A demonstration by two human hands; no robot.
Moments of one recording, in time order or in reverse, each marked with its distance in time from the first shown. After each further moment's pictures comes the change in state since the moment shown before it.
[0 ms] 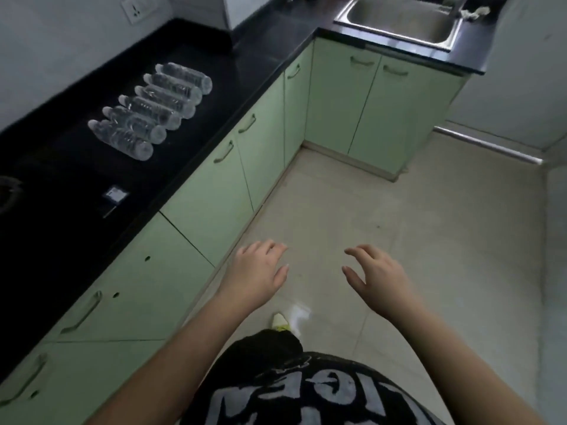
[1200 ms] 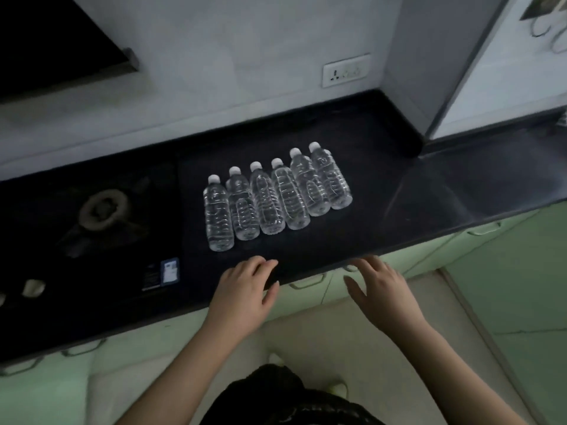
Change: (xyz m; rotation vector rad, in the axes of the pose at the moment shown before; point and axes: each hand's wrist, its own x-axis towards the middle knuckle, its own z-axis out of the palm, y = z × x) left_hand 0.274 -0.220 -0.100 -0.102 0.214 -0.867; right_hand 0.559 -0.149 -0.059 -0.061 -0.212 -0.741
